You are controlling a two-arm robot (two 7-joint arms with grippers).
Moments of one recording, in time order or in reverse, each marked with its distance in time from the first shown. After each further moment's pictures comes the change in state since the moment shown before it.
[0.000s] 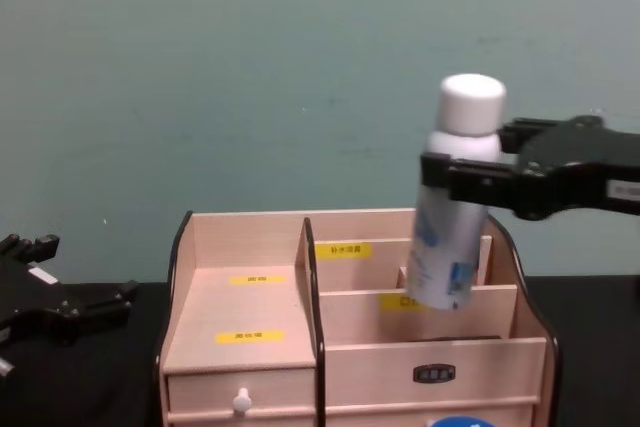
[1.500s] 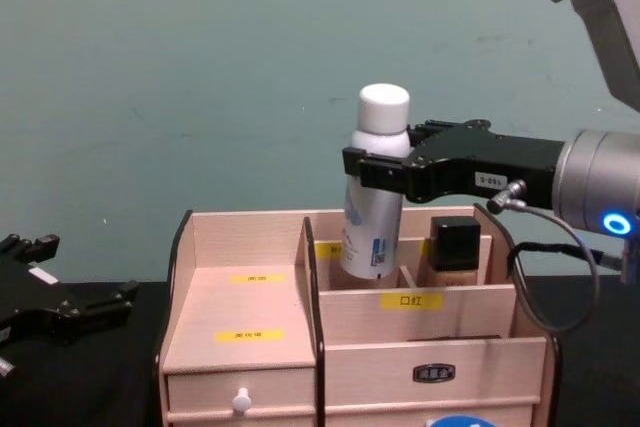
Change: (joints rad) left arm 0.000 0.000 0.000 0.000 0.000 0.000 0.000; right arm 0.245 -0.209 -0.095 0.359 -0.098 -0.078 -0.016
